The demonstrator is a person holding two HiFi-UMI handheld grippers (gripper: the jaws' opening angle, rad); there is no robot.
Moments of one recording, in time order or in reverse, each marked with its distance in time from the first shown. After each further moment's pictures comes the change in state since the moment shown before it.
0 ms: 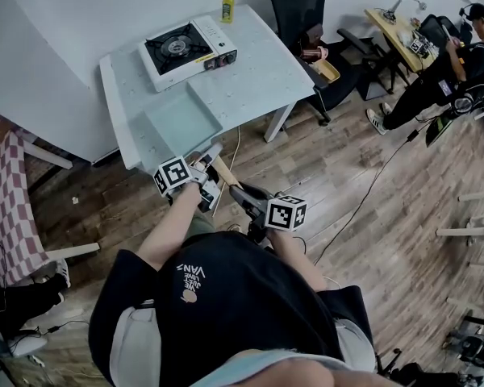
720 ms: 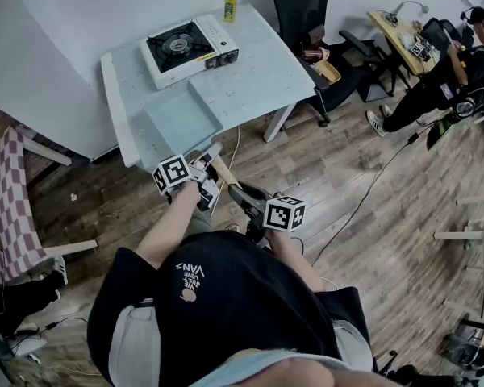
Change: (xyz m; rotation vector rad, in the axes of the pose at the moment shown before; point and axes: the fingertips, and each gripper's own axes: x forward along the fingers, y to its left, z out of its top) left arm 0.001 0.002 0.000 0.004 -0.001 0.002; right arm 0.000 -0.002 -0.001 -0.011 0.003 -0.004
